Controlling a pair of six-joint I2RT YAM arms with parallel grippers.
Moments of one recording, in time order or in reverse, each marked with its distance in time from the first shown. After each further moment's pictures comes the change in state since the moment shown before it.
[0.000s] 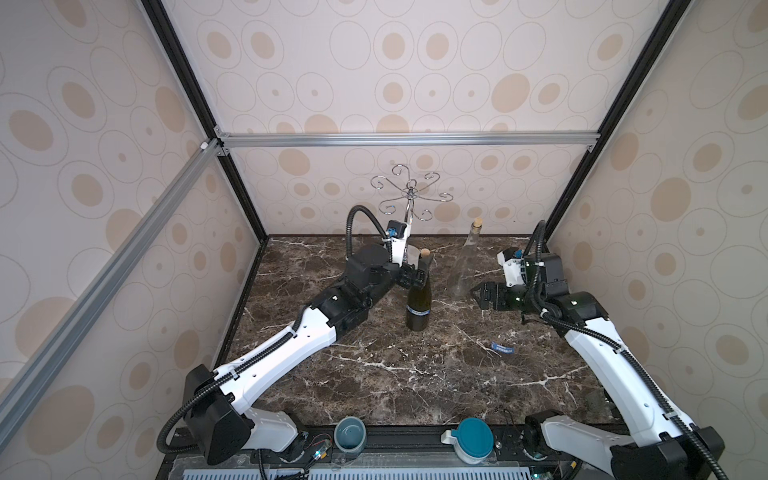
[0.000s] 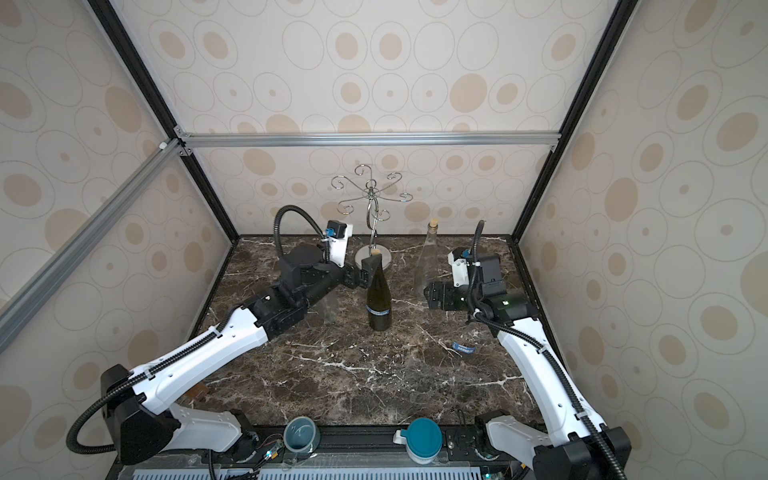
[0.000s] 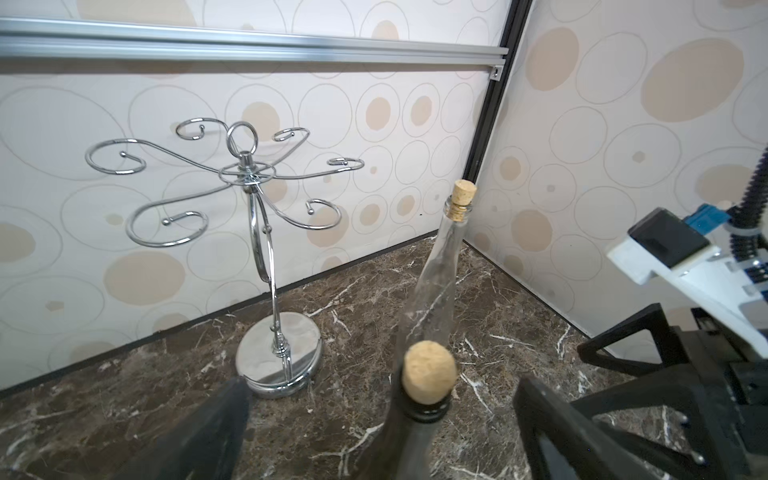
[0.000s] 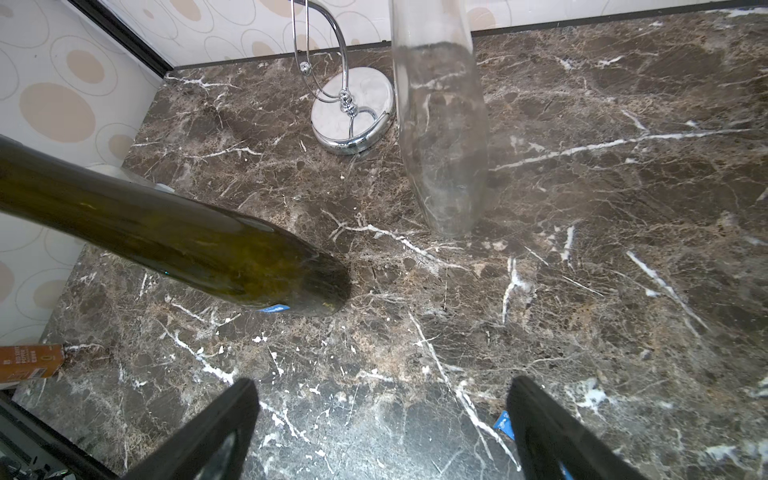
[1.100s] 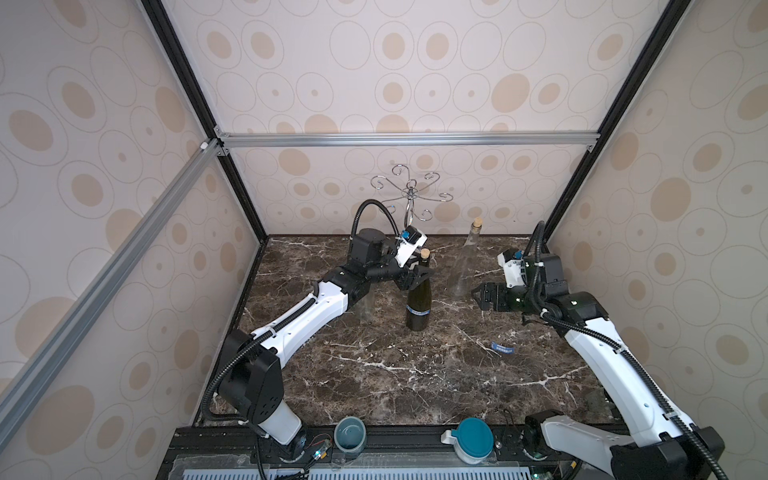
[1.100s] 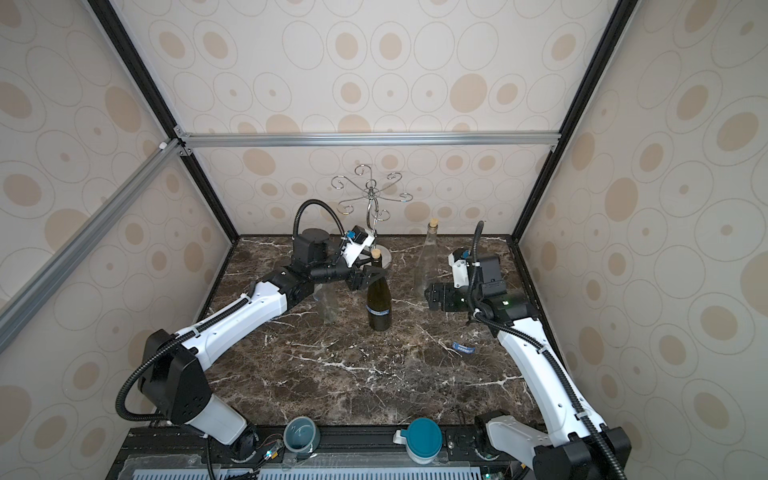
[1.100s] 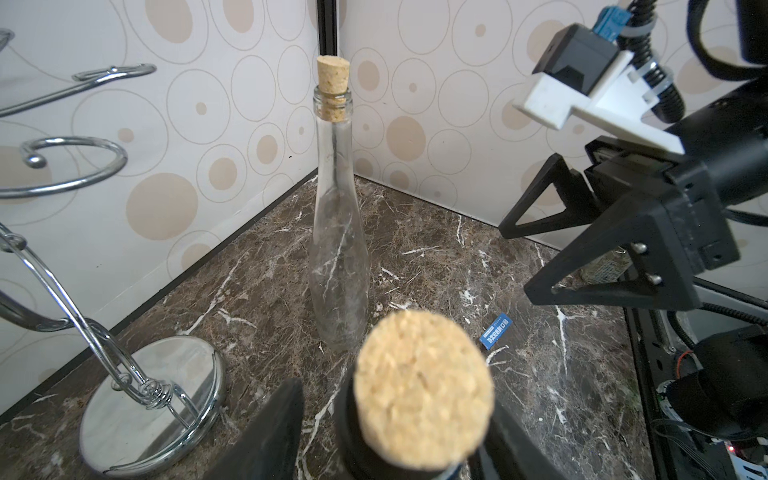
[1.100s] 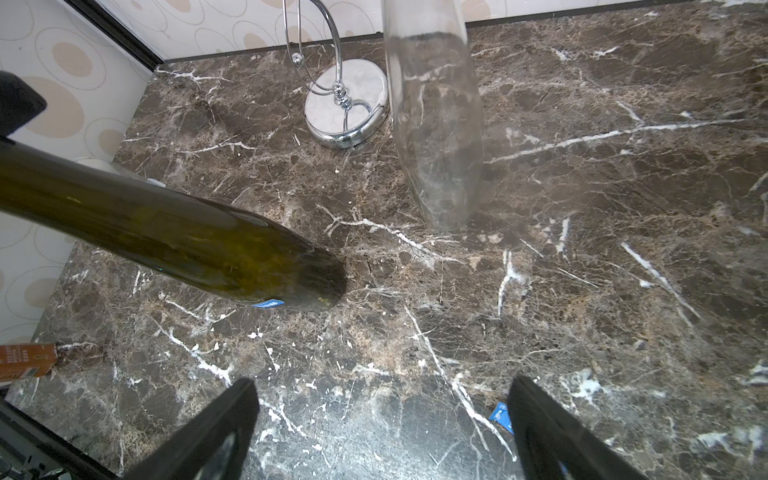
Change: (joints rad) left arm 0.153 0.249 0.083 -0.024 0.631 0.215; right arm 0.000 0.000 0.000 -0.017 0.015 0.000
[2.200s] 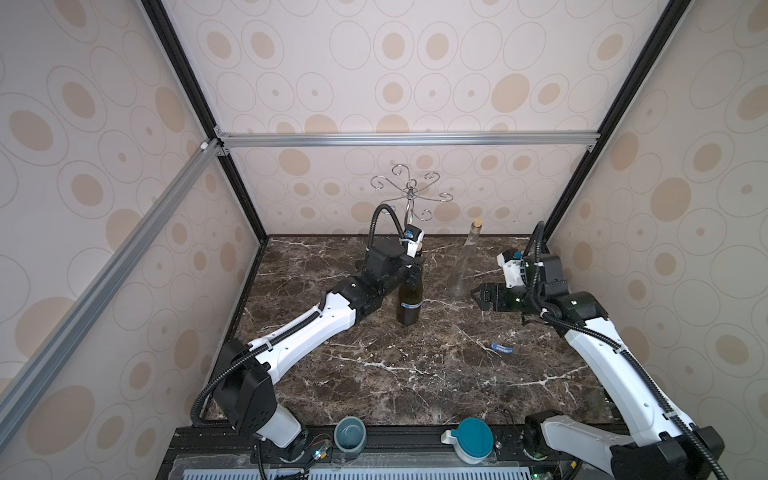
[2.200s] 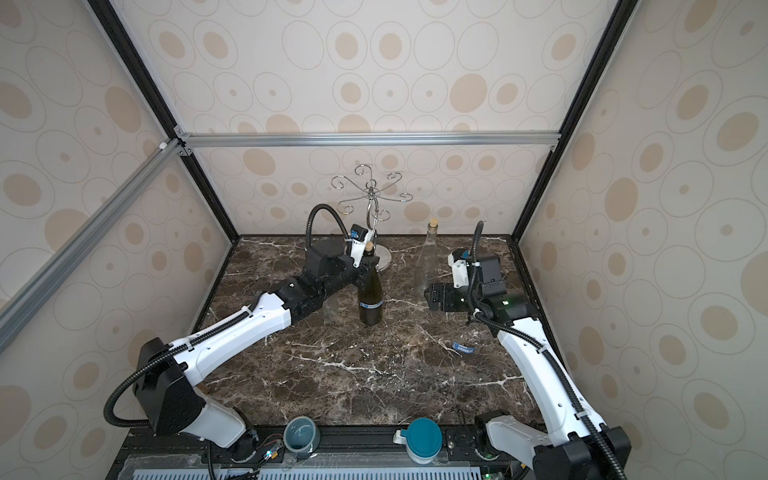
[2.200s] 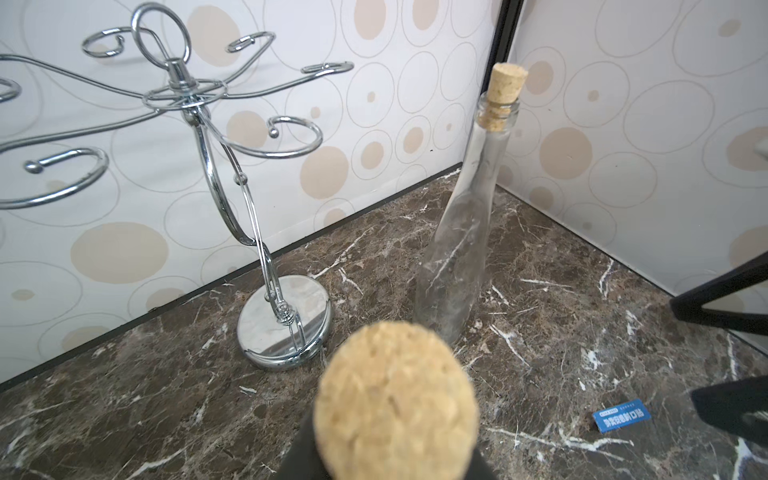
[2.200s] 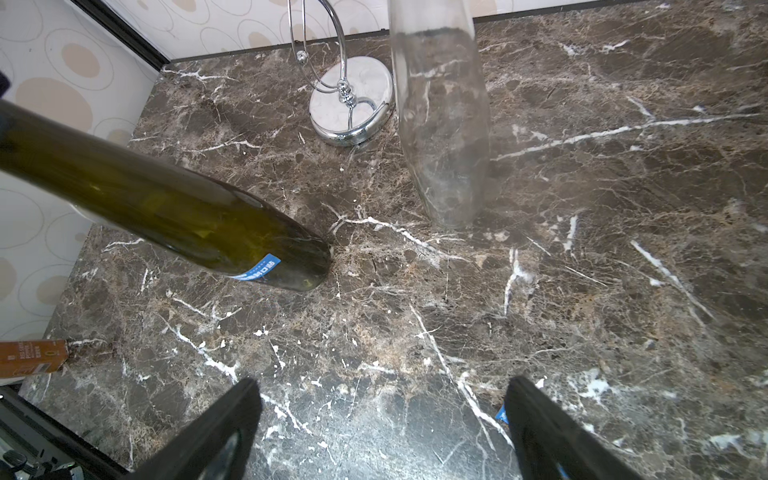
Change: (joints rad) left arm -0.204 -0.067 -0.011 -0.021 -0.719 -0.184; right arm 0.000 0.002 0.000 -0.001 -0.021 0.008
